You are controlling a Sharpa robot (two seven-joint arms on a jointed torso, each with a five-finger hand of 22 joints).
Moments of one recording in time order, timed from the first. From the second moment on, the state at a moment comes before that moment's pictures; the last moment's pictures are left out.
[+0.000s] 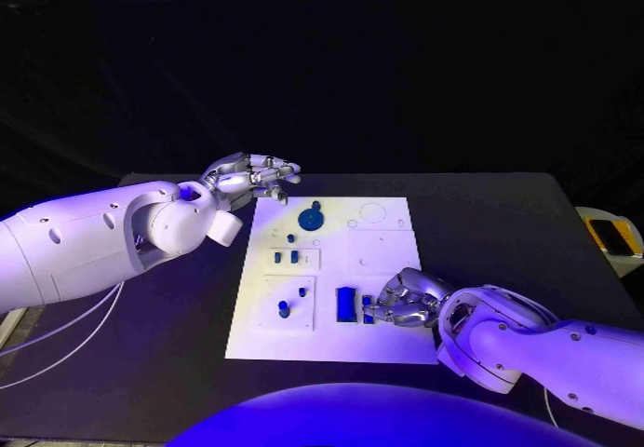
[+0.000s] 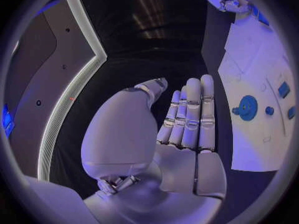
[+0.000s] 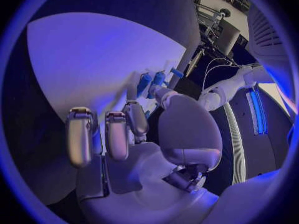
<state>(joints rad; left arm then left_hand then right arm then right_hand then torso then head) 1.16 -0.94 -0.04 1.47 -0.05 -0.01 0.26 1.40 -0.21 0.47 0.17 0.22 0.82 0.21 0.32 0.28 0.92 0.15 0.40 0.15 1.06 0.07 1.06 0.42 0.18 0.93 0.16 0.78 0.68 0.99 -0.86 -0.18 1.82 -1.18 -0.40 -0.48 1.00 -0.20 0.43 0.22 0.19 1.00 0.05 0.45 0.70 1.43 -0.02 1.21 1.31 1.46 -0.07 1.52 1.31 0.04 1.46 0.04 1.44 1.31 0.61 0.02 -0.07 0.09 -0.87</state>
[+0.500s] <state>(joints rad) 1.16 -0.94 -0.04 1.47 -0.05 -0.01 0.25 1.40 -0.21 0.47 0.18 0.22 0.81 0.21 0.32 0.28 0.92 0.15 0.40 0.15 1.06 0.07 1.06 0.42 0.18 0.93 0.16 0.78 0.68 0.99 -0.88 -0.18 1.84 -1.18 -0.39 -0.44 1.04 -0.19 0.38 0.24 0.14 1.00 0.05 0.44 0.69 1.43 -0.02 1.22 1.31 1.46 -0.07 1.52 1.31 0.04 1.46 0.04 1.45 1.31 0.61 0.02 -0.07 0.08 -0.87</state>
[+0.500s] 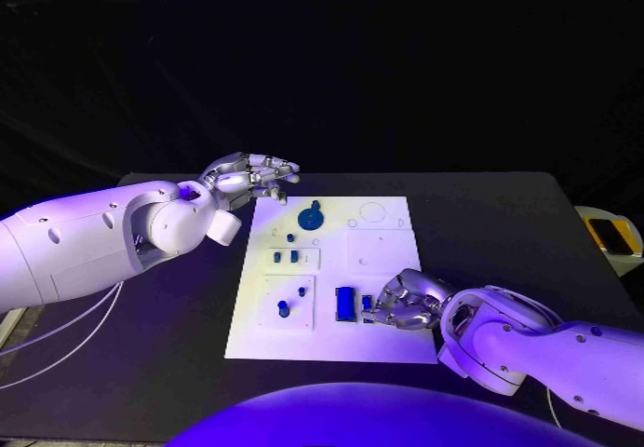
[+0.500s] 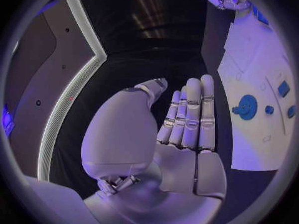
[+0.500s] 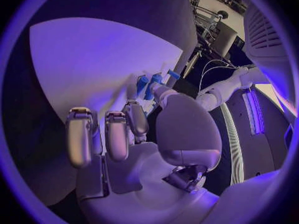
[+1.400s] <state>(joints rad) 1.16 -0.94 -0.04 1.47 -0.05 -0.01 0.25 1.40 -0.21 0.47 0.18 0.22 0.81 0.21 0.32 0.28 0.92 0.15 0.40 0.15 1.06 0.07 1.06 0.42 0.18 0.93 0.16 0.78 0.68 0.99 -0.85 -0.18 1.78 -1.18 -0.35 -0.43 1.09 -0.17 0.37 0.23 0.11 1.01 0.05 0.44 0.69 1.44 -0.02 1.22 1.31 1.46 -0.07 1.52 1.31 0.04 1.46 0.04 1.45 1.31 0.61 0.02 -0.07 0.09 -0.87</state>
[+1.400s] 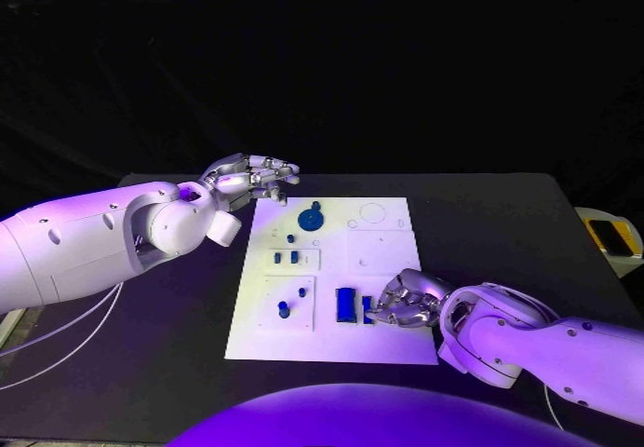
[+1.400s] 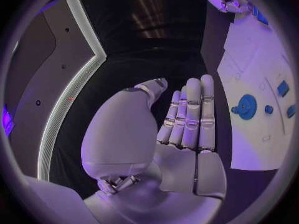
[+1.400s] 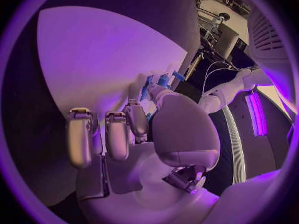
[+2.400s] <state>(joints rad) 1.12 -0.85 -0.06 1.38 -0.05 -0.10 0.30 1.40 -0.20 0.47 0.20 0.22 0.79 0.20 0.35 0.28 0.88 0.16 0.44 0.15 0.86 0.10 0.93 0.35 0.18 0.82 0.20 0.64 0.61 1.12 -0.84 -0.17 1.47 -0.53 -0.40 0.08 1.32 -0.15 0.46 0.14 0.15 0.82 0.17 0.33 0.62 0.97 0.09 0.50 0.78 1.15 0.02 0.89 0.65 0.17 1.04 0.12 0.42 1.13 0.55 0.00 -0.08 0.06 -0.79</state>
